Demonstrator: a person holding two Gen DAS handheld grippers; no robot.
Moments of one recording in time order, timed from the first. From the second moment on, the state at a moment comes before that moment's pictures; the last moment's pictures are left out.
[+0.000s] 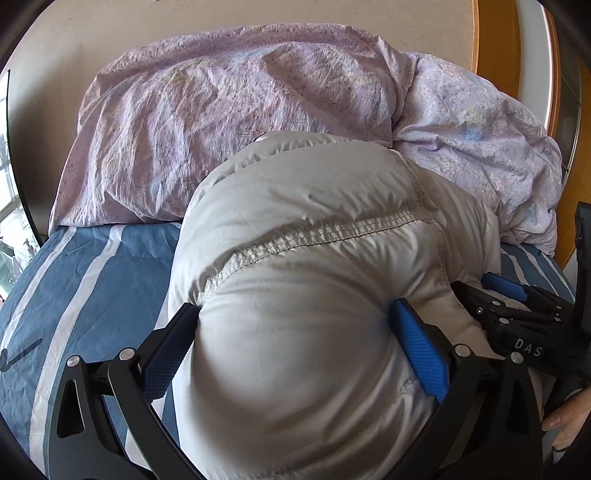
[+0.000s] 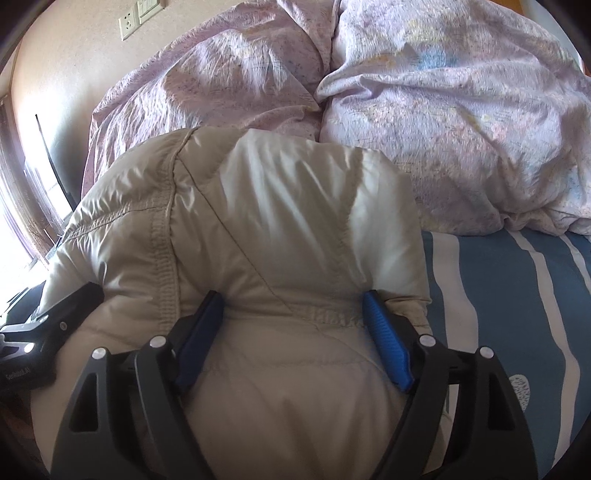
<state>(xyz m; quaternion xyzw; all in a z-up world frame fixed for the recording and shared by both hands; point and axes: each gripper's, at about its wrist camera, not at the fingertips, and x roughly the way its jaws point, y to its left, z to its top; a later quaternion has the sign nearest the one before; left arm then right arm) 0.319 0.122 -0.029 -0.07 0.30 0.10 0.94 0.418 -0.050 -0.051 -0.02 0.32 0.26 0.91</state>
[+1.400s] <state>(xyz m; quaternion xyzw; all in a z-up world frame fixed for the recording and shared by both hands) 0.141 0.121 -0.011 -0.11 0.33 0.07 0.94 0.224 -0.124 -0.010 0.02 0.31 0.17 0.94</state>
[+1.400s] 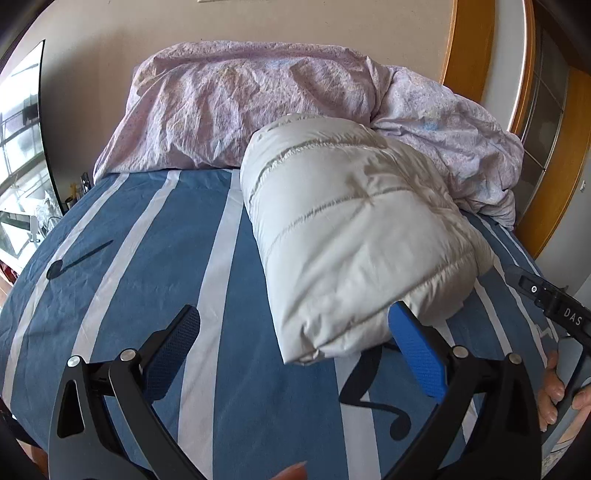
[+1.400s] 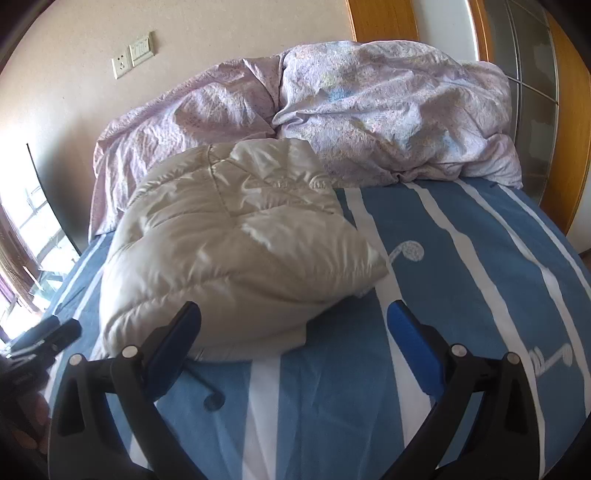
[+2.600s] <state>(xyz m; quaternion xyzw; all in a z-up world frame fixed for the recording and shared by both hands) 0.066 0.076 -0.001 -0.11 0.34 0.05 0.93 0.100 -0.157 -0.007 0.09 0.31 0.20 0.93</state>
